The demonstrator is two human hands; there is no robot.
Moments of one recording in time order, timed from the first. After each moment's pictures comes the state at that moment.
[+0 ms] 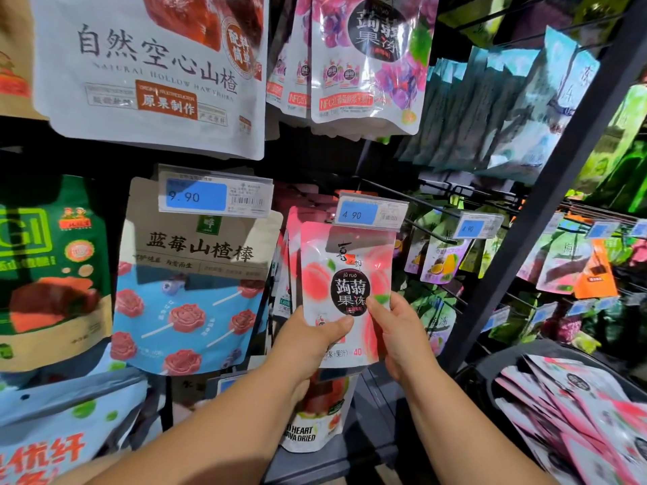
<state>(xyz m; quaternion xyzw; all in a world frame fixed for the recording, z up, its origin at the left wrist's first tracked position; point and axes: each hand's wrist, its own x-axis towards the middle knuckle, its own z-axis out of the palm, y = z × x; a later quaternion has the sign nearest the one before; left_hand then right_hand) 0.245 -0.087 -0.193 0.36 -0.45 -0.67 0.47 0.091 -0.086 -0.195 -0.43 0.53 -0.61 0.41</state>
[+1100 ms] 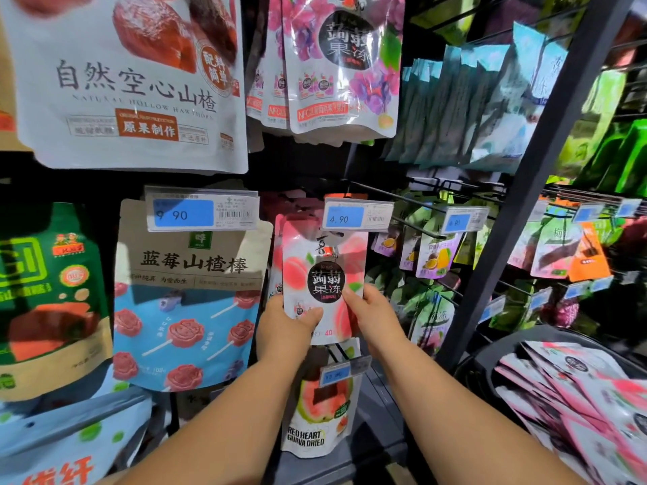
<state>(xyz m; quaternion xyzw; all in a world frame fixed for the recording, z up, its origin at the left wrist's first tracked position) 0.253 -0.121 -0.199 0.56 -0.52 -0.42 0.48 0.103 -0.122 -0.197 -0.48 0.61 -0.53 0.34</state>
